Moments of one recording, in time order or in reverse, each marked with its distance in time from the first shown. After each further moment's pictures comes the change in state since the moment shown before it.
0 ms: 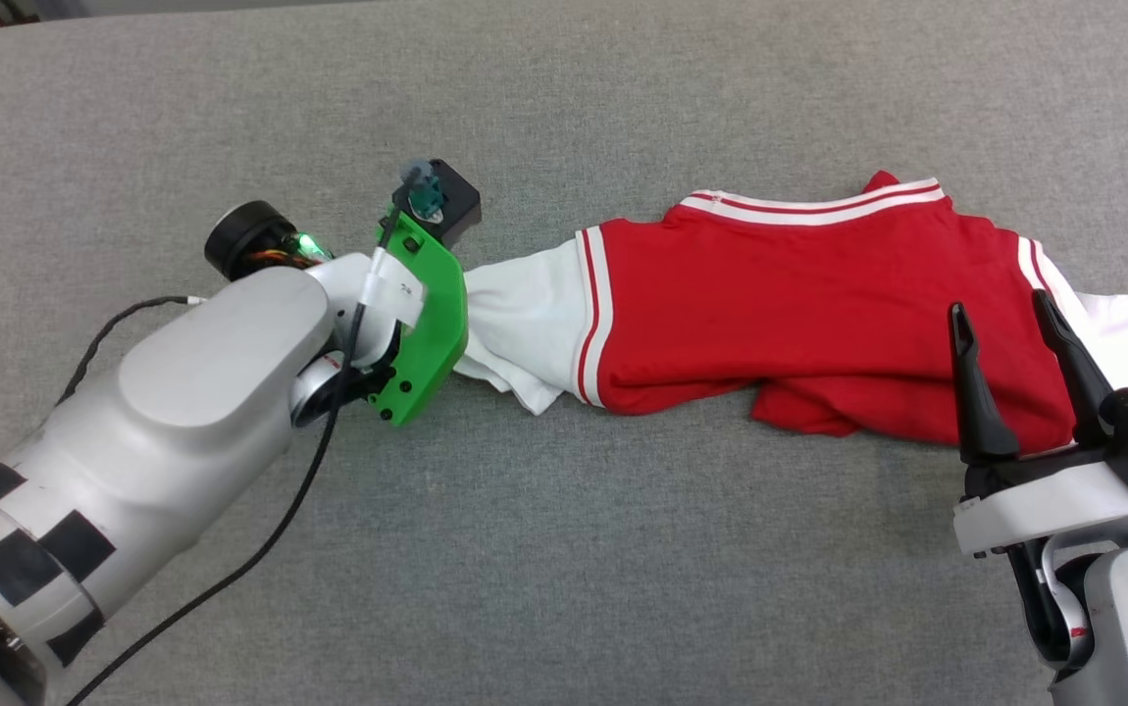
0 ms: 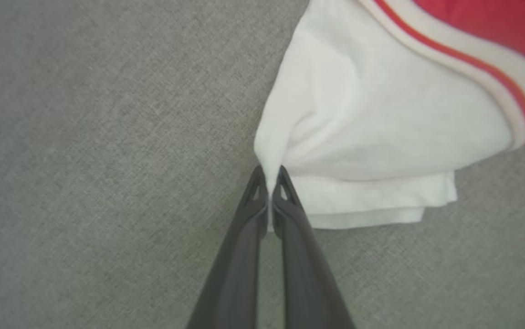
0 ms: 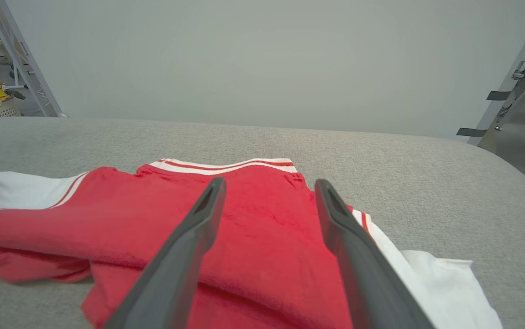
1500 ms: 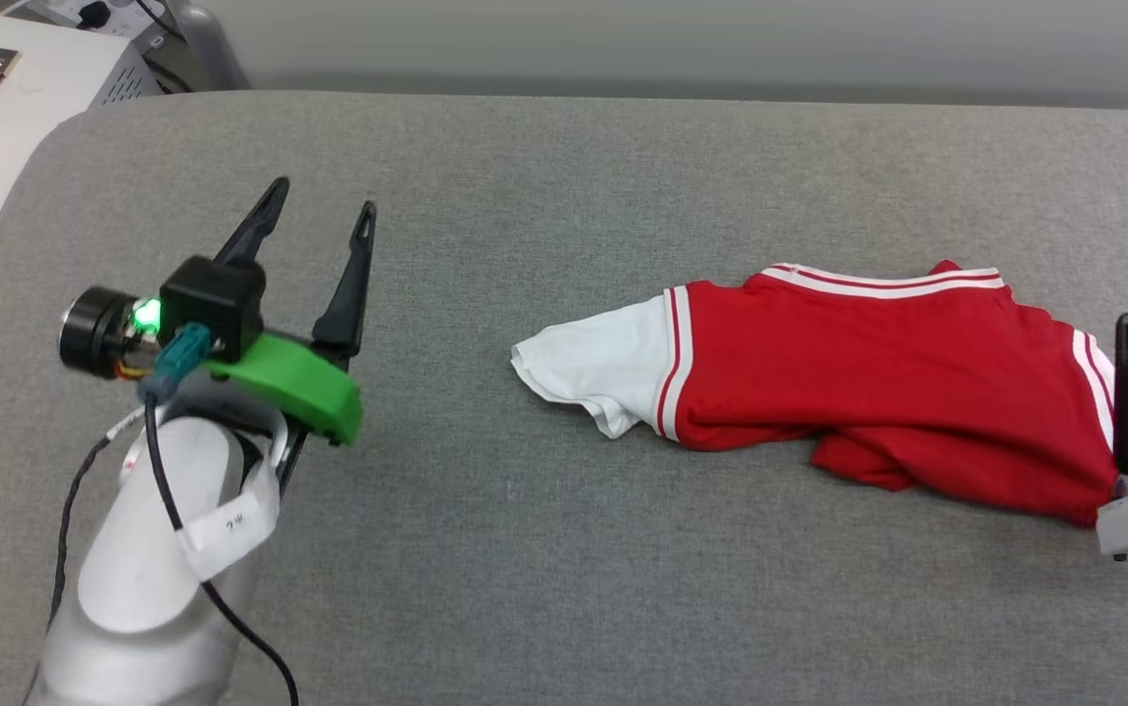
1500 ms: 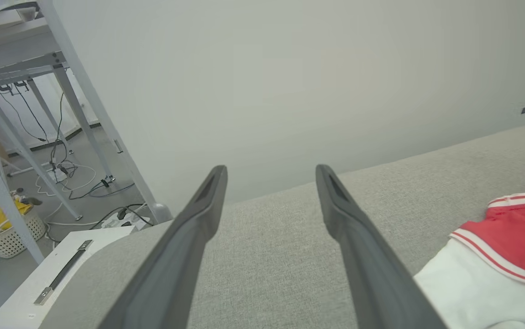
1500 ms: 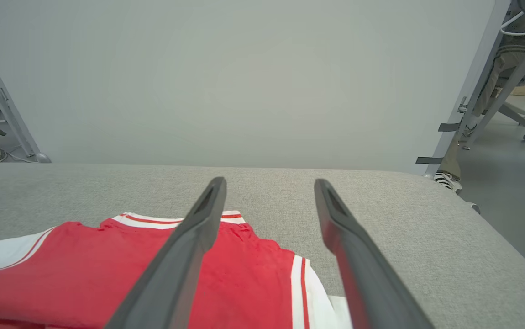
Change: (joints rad) left arm 0.628 -0.211 1.053 -0.252 0.777 0.003 -0.708; right arm 0.018 -0.151 -0.137 0.094 0.138 0.000 0.000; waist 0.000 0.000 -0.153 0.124
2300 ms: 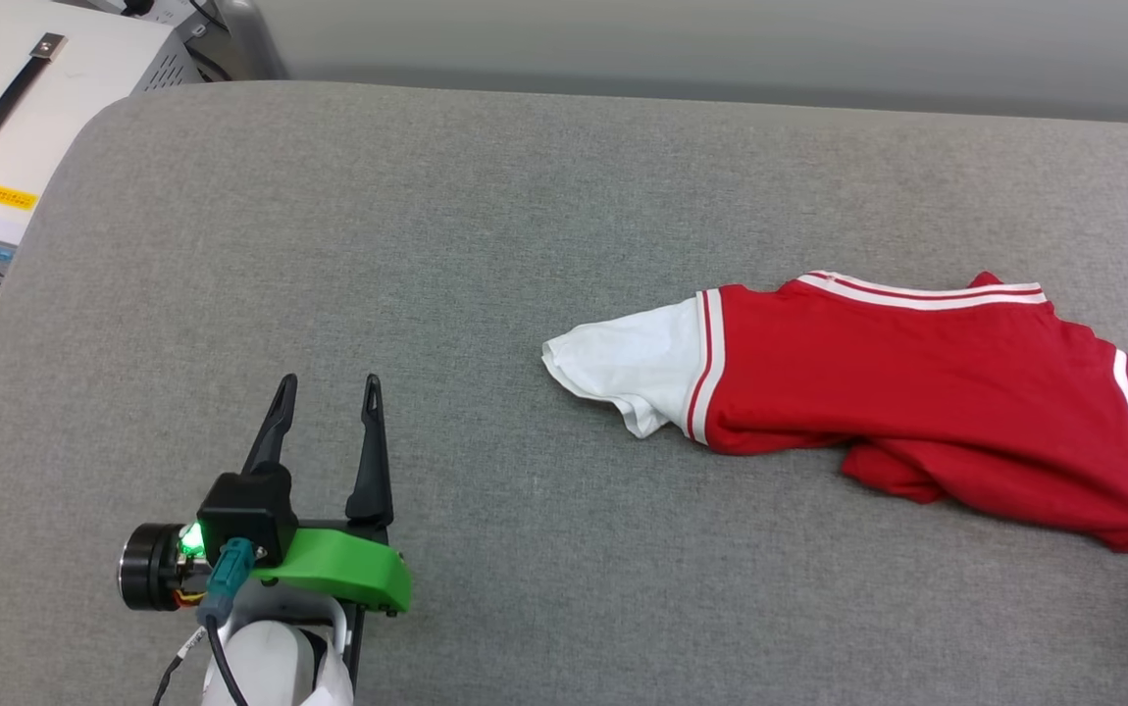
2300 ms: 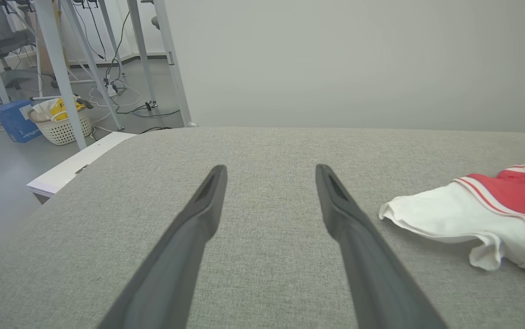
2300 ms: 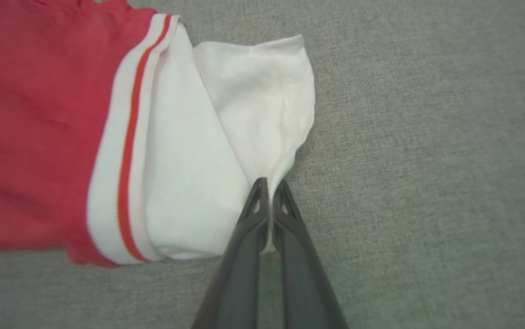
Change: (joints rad) left arm 0.359 -0.220 0.147 -0.143 0.094 0.123 -0.063; right arm -0.111 -0.398 0.619 0.592 0.820 0.000 0.110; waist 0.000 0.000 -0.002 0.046
